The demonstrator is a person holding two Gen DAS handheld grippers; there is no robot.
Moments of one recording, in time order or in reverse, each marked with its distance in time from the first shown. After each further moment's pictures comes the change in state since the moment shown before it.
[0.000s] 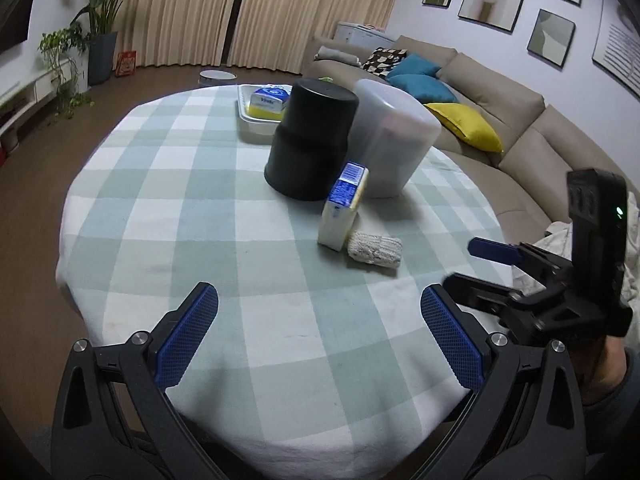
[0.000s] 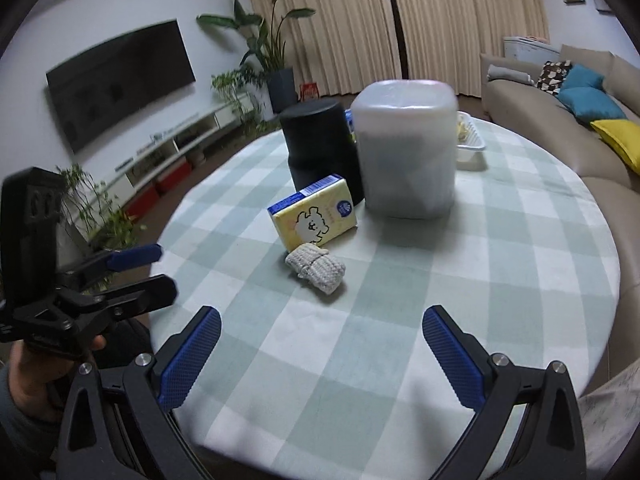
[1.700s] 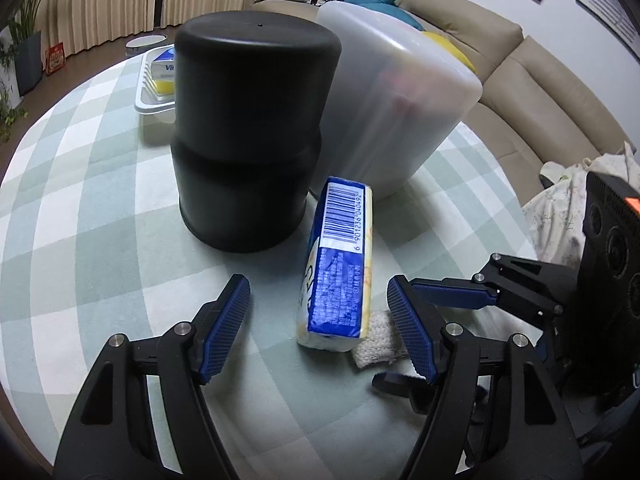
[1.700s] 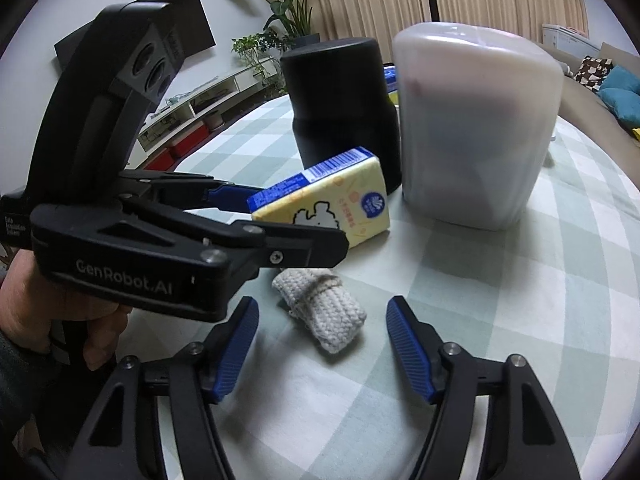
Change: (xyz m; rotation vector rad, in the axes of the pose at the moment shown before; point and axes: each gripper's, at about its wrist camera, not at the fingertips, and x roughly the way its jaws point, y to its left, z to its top) left arm 0.127 -0.013 0.068 0.165 0.255 -0.130; right arm 0.068 -0.003 0.019 -0.077 0.099 0.085
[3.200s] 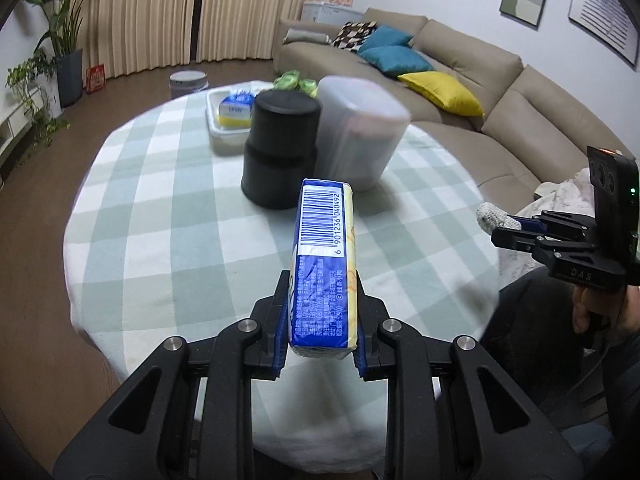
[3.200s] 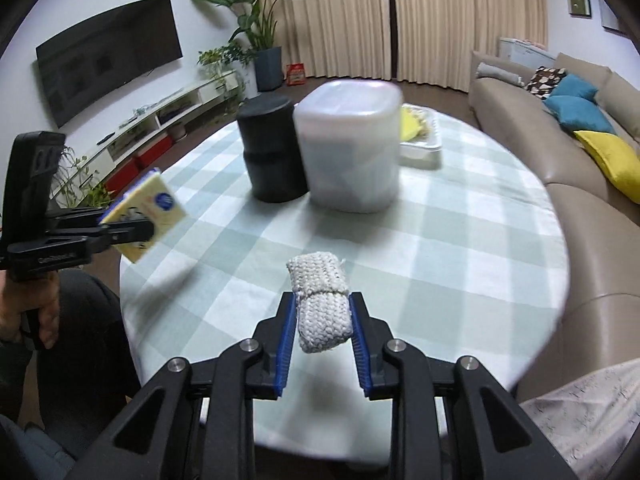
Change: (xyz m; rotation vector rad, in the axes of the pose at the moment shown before) left arm -0.126 -0.034 -0.068 -0.034 -0.164 0.098; right arm -0.119 -0.025 -0.022 0.036 -0.047 -0.167
